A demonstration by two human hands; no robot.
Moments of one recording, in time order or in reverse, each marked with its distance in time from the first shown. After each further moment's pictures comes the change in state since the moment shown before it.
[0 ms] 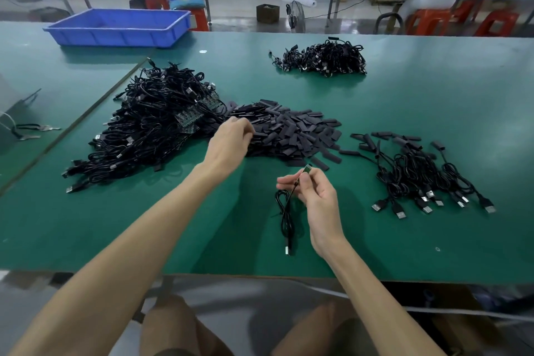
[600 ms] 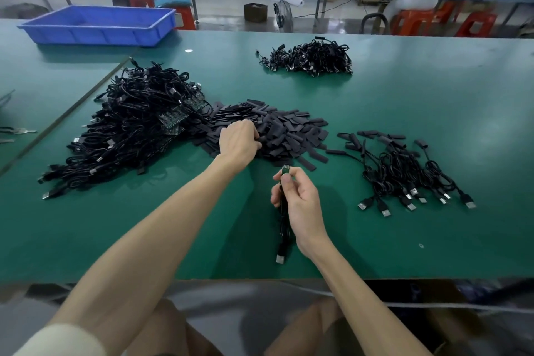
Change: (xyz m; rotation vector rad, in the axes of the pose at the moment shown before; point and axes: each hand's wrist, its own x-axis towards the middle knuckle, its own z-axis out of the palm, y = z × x) left_hand 0.025 0.037 0.032 0.188 -0.147 -0.102; right_hand -0.002 -0.002 0.005 -0.127 -0.014 -0.027
